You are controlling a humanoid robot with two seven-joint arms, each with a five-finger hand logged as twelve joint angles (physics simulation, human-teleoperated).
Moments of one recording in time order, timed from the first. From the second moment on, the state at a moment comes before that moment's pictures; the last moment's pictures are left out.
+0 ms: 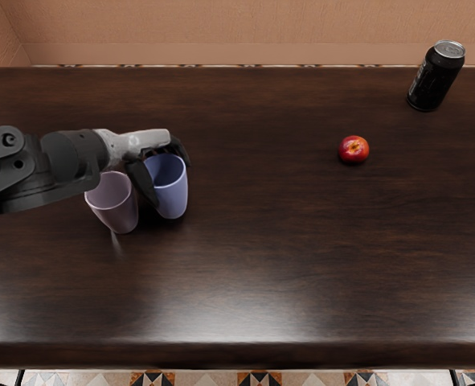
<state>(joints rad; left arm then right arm) -1.13 0.64 -0.30 -1.61 1.03 -0.15 0.61 0.01 0.00 0.21 0.28 0.14 0.23 0.01</state>
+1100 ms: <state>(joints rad) -1.39 0.95 -0.32 -1.61 0.72 -0.52 0.61 0.01 0.00 0.21 0.28 0.14 0.23 0.01</state>
